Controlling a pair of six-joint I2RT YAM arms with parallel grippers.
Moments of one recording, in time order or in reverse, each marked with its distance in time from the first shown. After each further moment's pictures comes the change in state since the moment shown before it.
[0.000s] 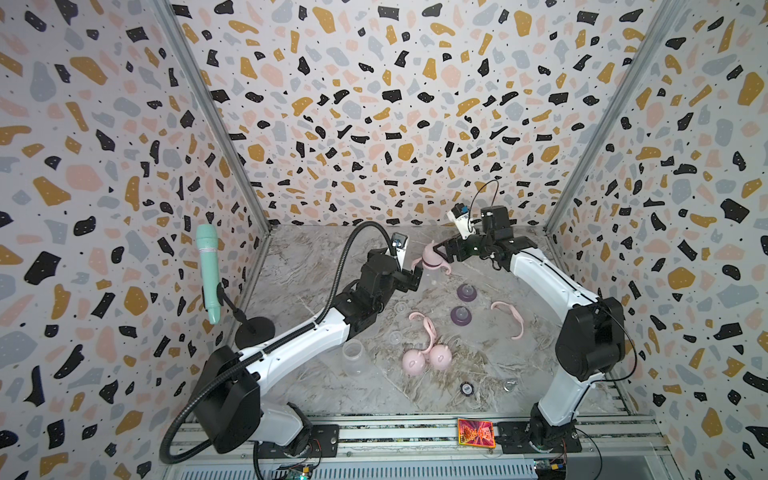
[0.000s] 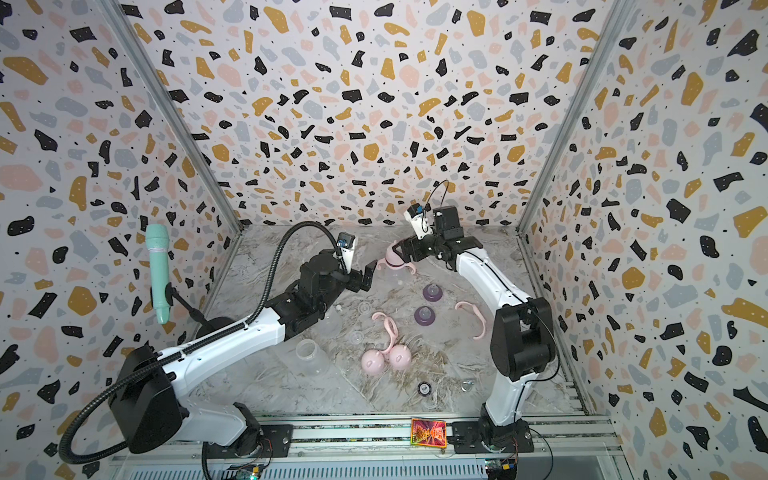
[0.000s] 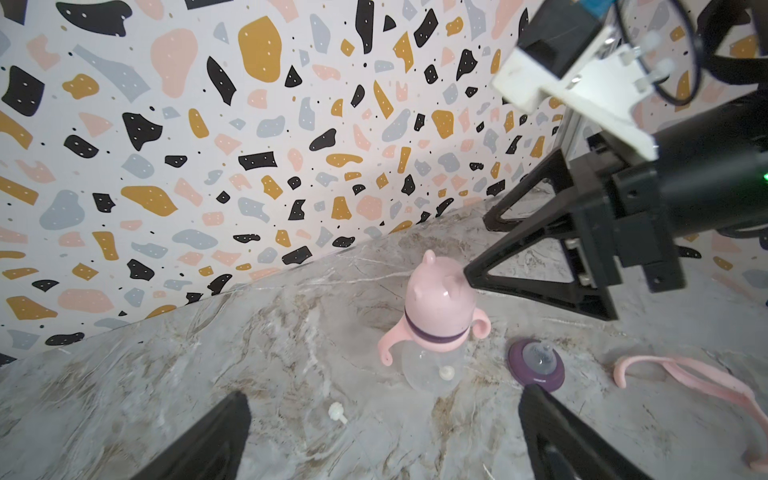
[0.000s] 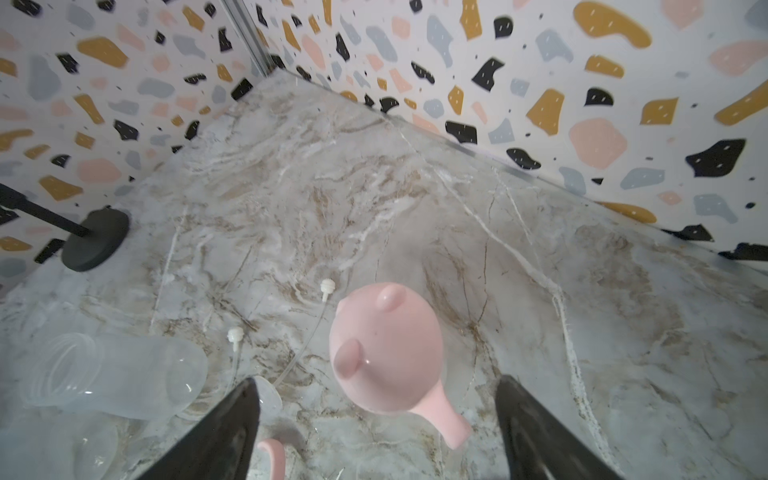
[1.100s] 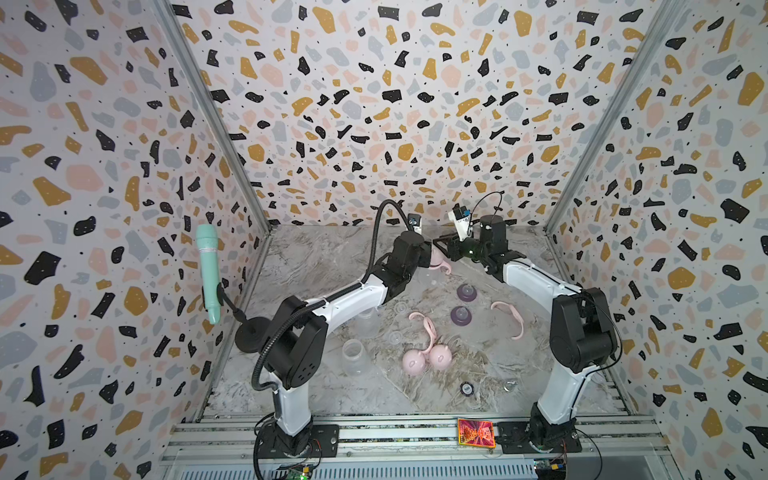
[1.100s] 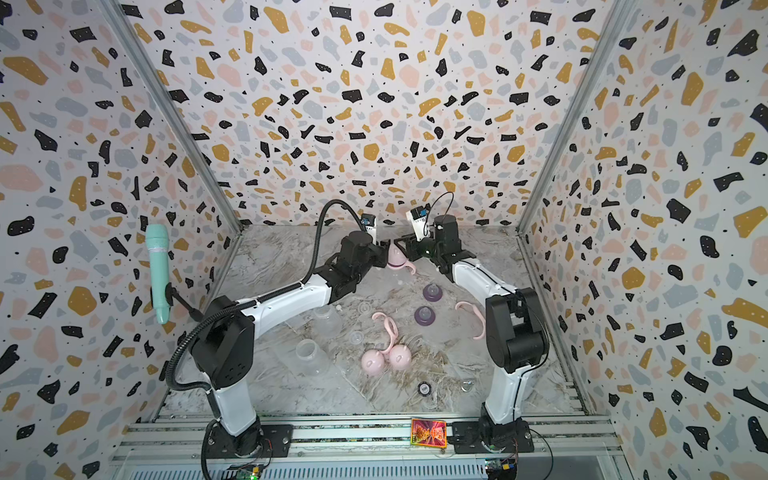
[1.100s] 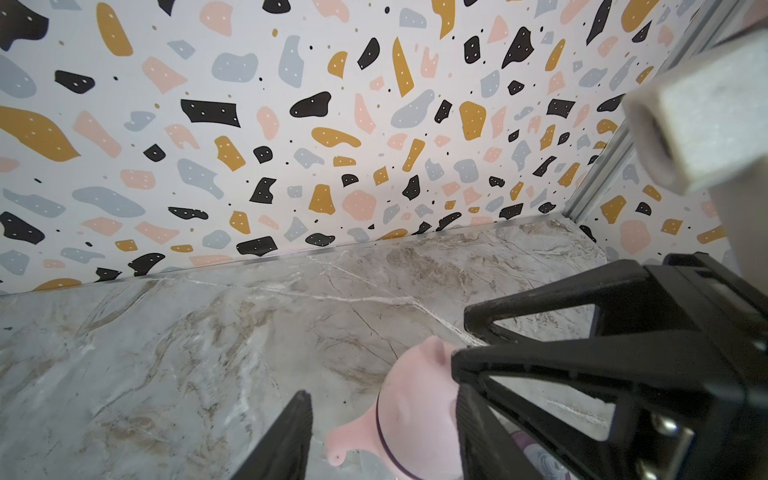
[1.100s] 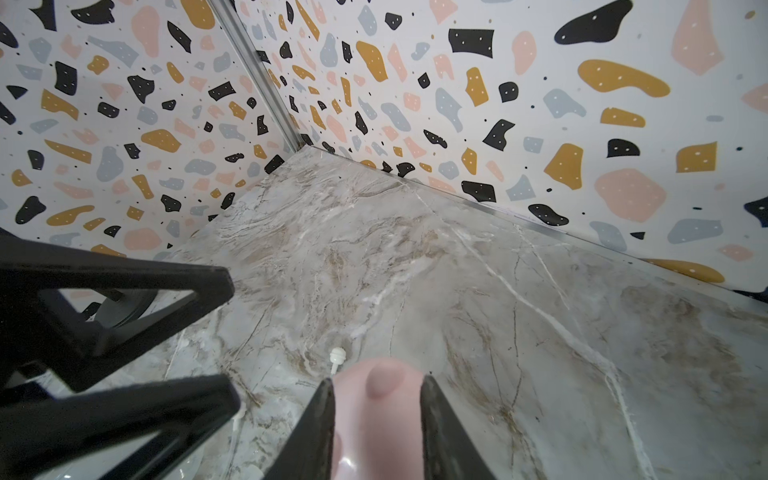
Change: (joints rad) left arm 0.046 0.409 0.333 0.006 0.029 -0.177; right arm 0.027 0.092 -0.140 0.415 -0.049 0.142
